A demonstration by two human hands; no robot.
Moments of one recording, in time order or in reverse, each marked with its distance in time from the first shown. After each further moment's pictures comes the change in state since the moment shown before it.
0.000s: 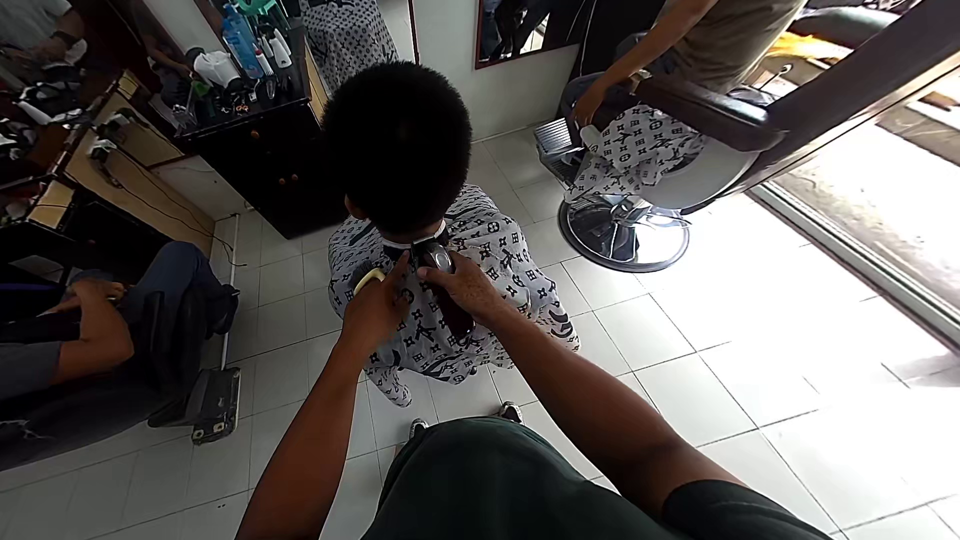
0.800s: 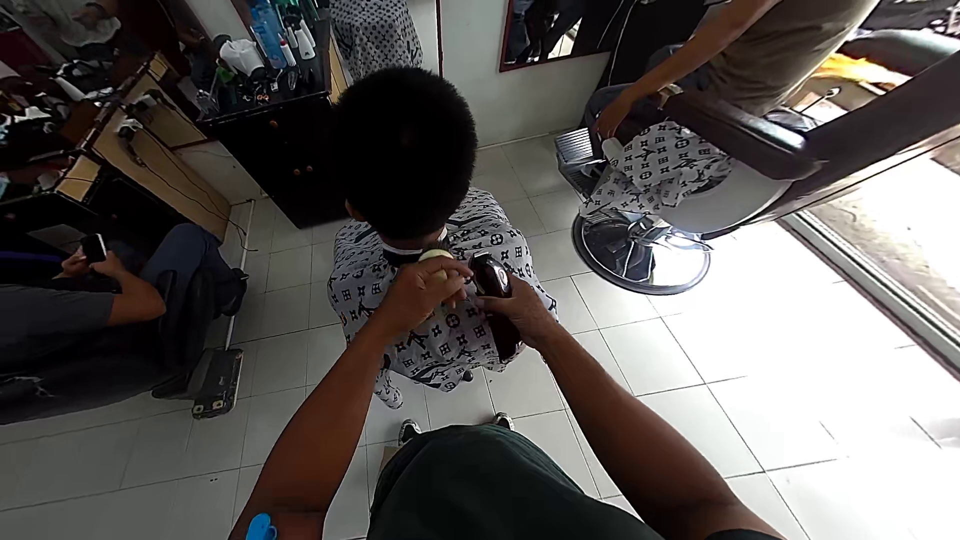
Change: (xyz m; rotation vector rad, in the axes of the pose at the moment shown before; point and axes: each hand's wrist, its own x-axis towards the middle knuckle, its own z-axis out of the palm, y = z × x) left_hand 0.010 0.067 0.004 -0.889 -0.017 0.405; right_hand -0.018 0.034 -0.085 0.194 -0.035 -0.015
